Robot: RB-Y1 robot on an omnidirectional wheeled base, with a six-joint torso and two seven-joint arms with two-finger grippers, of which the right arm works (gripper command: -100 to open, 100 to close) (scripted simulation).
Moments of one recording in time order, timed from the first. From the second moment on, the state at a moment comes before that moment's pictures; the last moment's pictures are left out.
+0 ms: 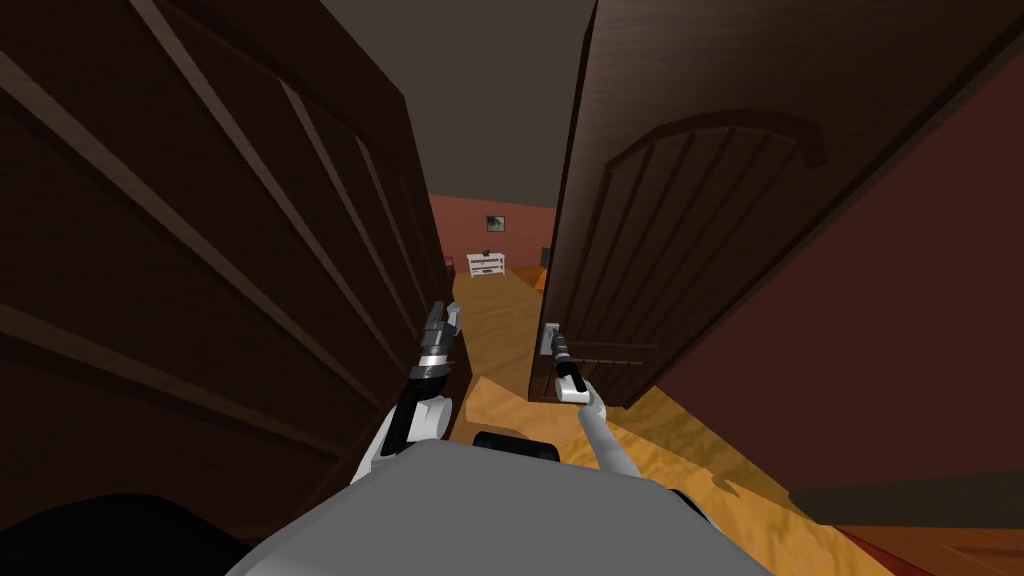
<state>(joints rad) -0.26 -0.03 0.02 -0.96 -0.09 -0.37 0.06</state>
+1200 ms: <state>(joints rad) -0.26 0.00 -0.01 -0.99 -0.09 -0.34 0.11</state>
